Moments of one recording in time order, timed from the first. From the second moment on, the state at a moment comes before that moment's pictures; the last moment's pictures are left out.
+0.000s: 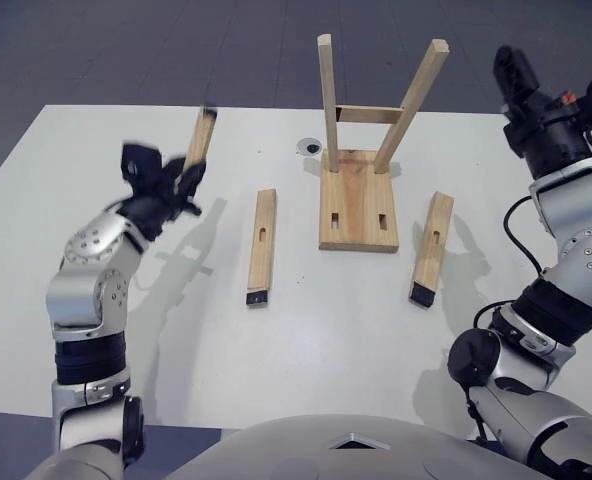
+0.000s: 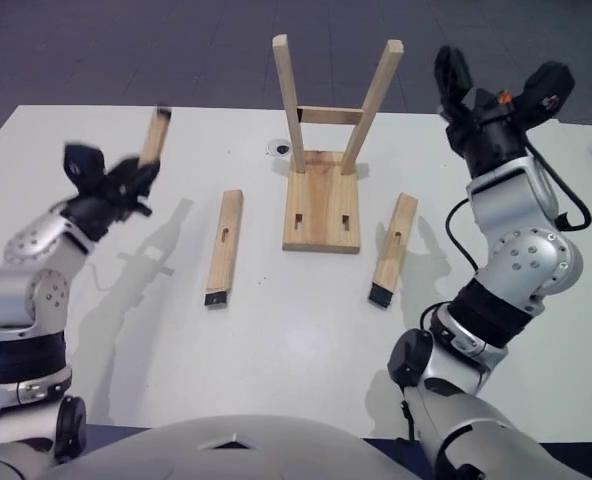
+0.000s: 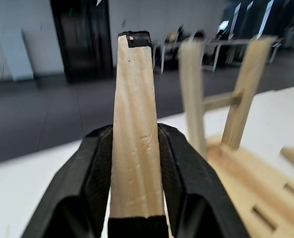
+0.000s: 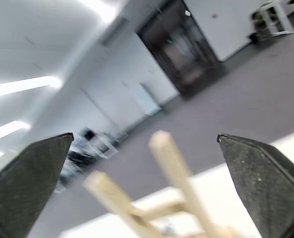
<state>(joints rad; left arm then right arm) -0.38 0.41 0.18 -0.44 -0.42 0.51 -0.40 -0.64 -0.13 -0.65 -0.33 1.03 0.89 -0.07</state>
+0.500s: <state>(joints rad) -0.43 0.27 -0.18 -0.51 -0.23 0.37 -0.36 -0.72 -0.07 -0.27 -0.33 1.21 0.85 -0.01</state>
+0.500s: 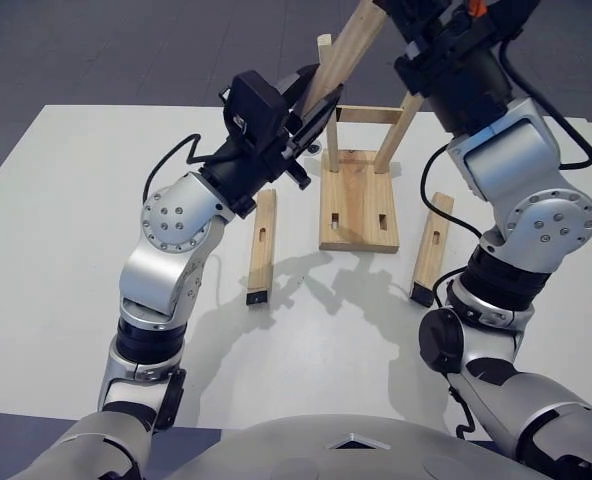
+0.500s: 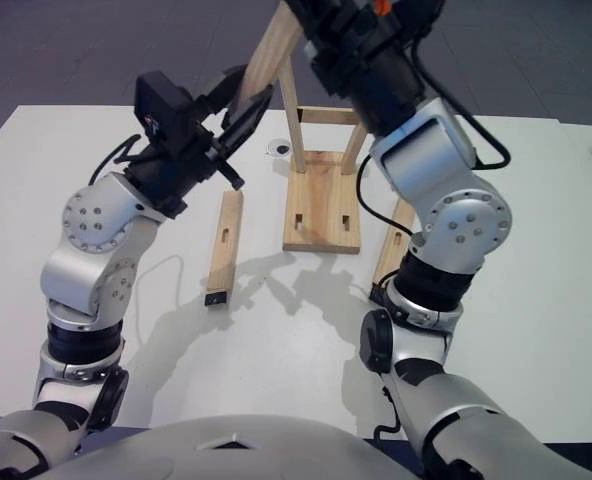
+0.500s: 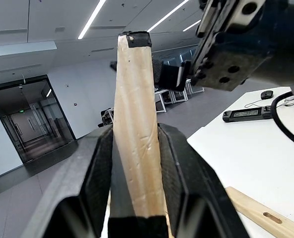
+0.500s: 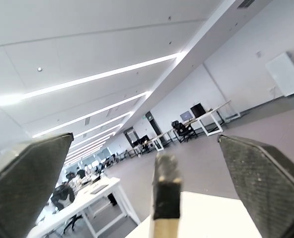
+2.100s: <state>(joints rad) -0.36 0.18 0.00 -0.54 -0.38 0.48 -0.31 -0.47 -0.39 -0.33 -0.35 1.03 0.74 -0.01</state>
